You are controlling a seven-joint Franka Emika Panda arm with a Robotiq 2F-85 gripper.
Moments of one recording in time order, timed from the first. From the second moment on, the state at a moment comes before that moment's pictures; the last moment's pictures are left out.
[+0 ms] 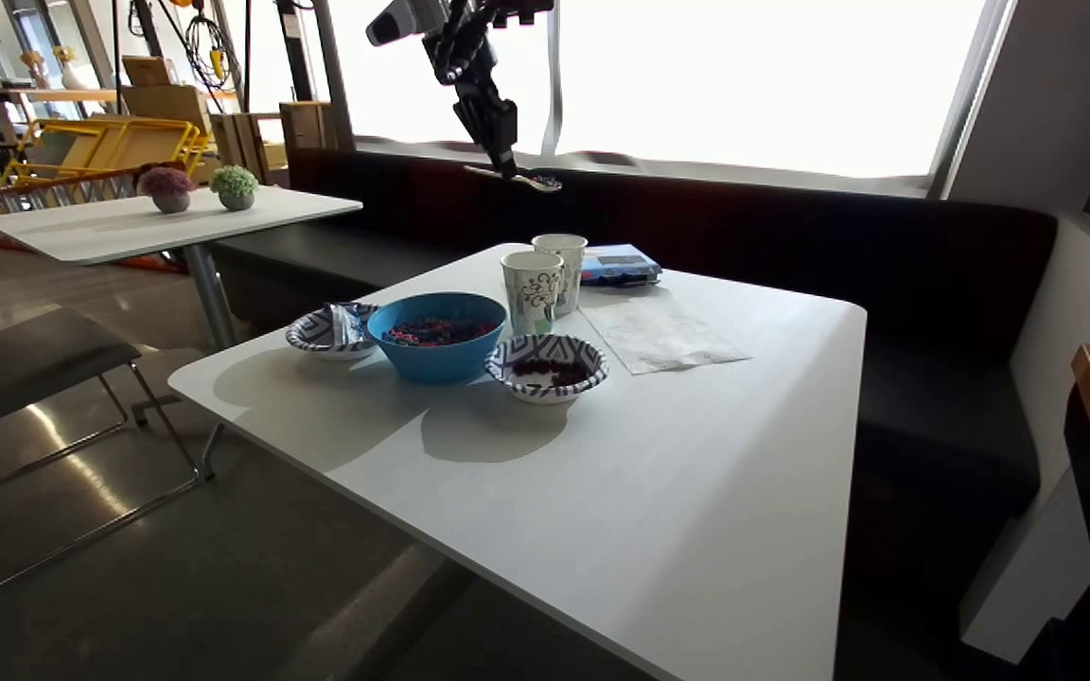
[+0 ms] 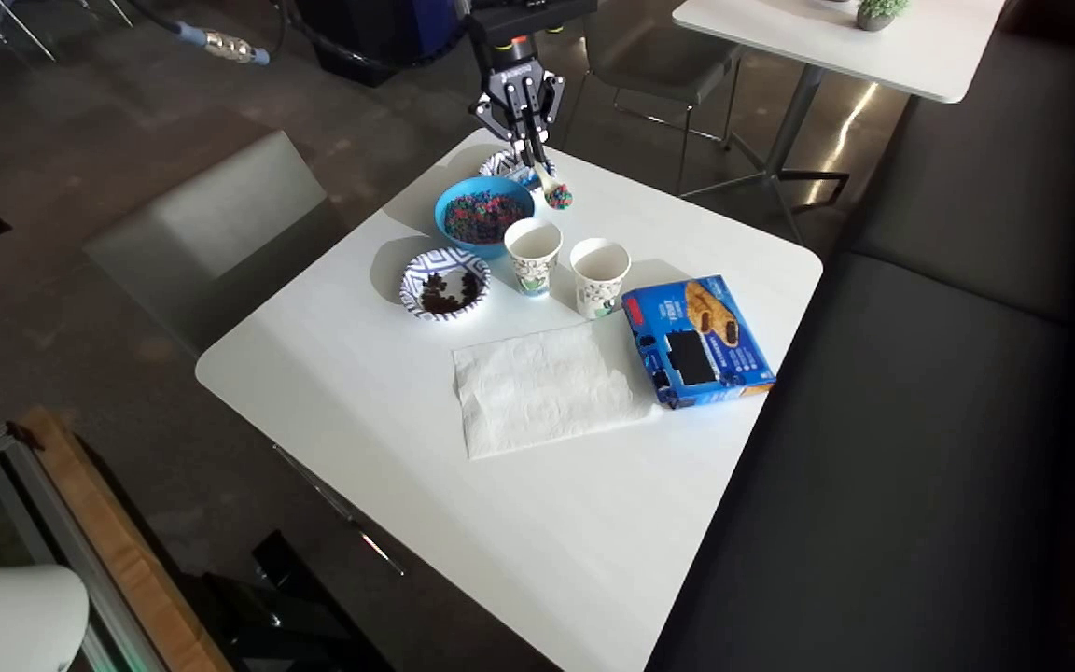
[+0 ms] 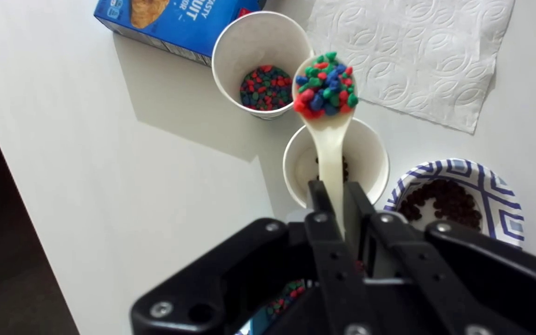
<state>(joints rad) 0.08 0.84 0.02 -1.13 -0.42 1.83 -1.01</state>
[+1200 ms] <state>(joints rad) 0.03 0.89 0.01 -1.04 -0.38 1.74 -1.04</state>
